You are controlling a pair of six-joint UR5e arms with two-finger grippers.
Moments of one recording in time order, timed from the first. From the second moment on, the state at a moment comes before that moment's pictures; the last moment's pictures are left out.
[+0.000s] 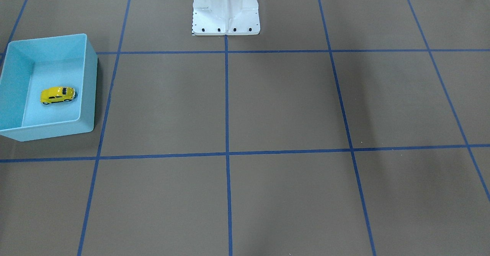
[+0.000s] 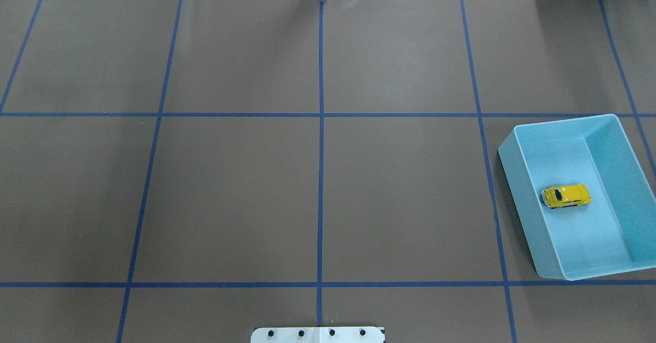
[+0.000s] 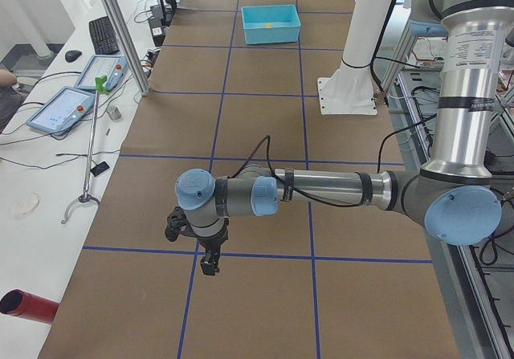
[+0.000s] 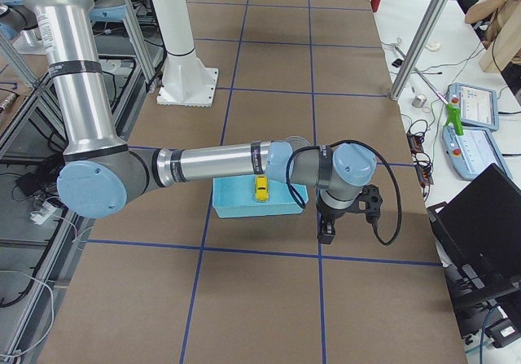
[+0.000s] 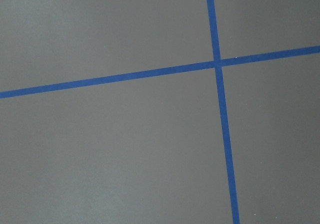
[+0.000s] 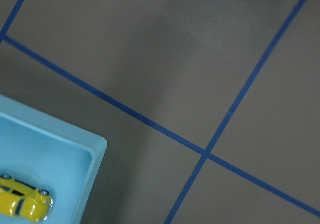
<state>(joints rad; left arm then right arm) -1.59 -1.61 -1.56 -1.46 -2.28 0.20 1.65 -1.38 1.55 -1.82 2.39 0.01</state>
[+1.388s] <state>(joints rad) -1.59 -1.61 -1.56 -1.47 -2.28 0.20 1.60 -1.52 1.60 -1.71 2.27 0.01</state>
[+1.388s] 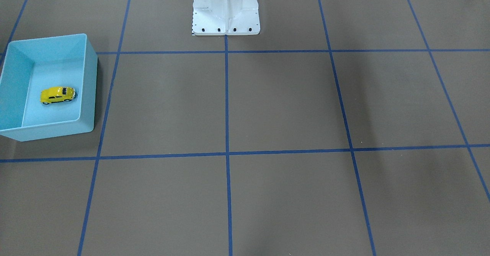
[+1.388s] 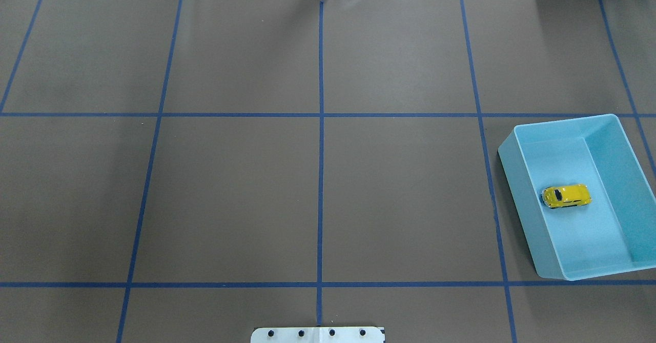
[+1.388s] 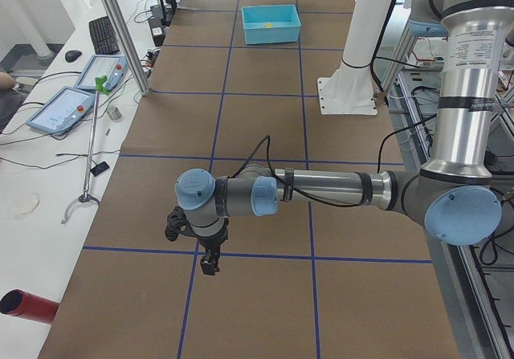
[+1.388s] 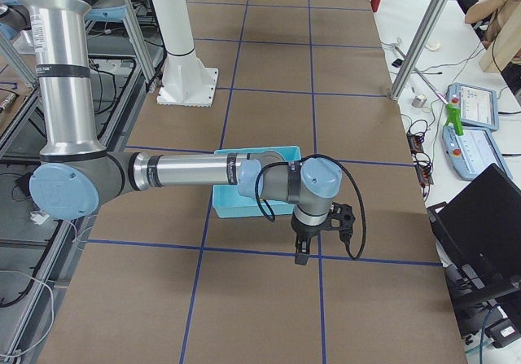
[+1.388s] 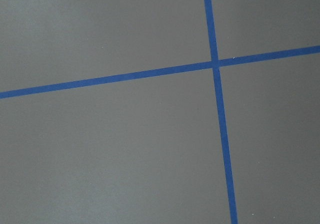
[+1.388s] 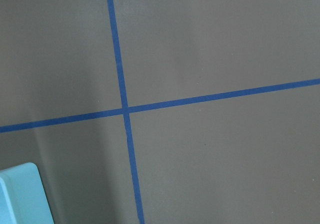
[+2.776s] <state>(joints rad) -1.59 -1.61 -1.56 -1.47 -2.28 0.21 1.59 -1.54 1.54 -1.50 2.32 0.01</state>
